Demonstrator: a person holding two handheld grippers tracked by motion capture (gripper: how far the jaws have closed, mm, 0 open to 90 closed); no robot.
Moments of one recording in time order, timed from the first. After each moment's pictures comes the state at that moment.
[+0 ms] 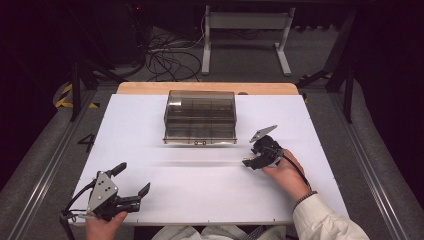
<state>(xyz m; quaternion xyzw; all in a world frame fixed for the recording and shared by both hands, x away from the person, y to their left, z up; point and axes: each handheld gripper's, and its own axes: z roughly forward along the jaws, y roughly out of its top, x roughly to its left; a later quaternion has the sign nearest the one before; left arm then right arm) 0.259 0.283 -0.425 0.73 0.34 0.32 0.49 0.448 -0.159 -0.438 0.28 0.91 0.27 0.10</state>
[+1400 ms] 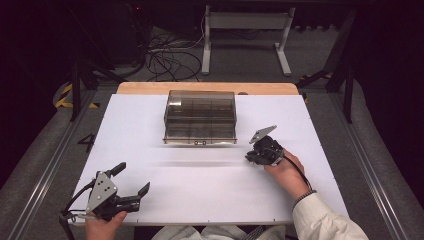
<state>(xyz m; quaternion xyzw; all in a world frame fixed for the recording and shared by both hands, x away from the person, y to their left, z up) 0.259 0.284 -0.425 0.73 0.35 0.32 0.49 0.448 -0.158 -0.435 0.25 0.92 0.27 0.11</state>
